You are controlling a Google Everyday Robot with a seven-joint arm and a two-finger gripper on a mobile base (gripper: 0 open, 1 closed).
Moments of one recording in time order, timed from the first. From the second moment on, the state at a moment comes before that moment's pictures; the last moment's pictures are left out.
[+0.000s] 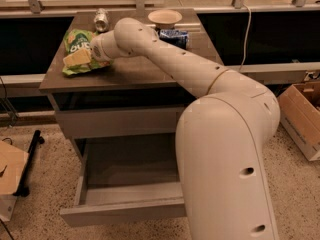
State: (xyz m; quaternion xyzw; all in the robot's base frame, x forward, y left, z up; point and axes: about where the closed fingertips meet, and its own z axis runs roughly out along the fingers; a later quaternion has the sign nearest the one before) arm 0.815 0.238 0.832 -0.38 0.76 0.29 0.45
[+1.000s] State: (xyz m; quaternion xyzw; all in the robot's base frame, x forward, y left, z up) arm 0.815 0.238 0.835 -0.38 0.76 0.29 0.45
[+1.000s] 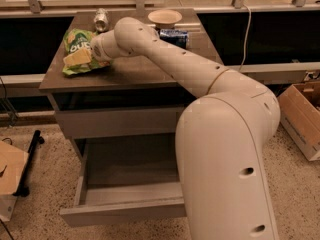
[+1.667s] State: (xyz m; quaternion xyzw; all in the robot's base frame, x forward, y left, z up) arm 0.815 0.238 0.835 -0.38 0.76 0.29 0.45
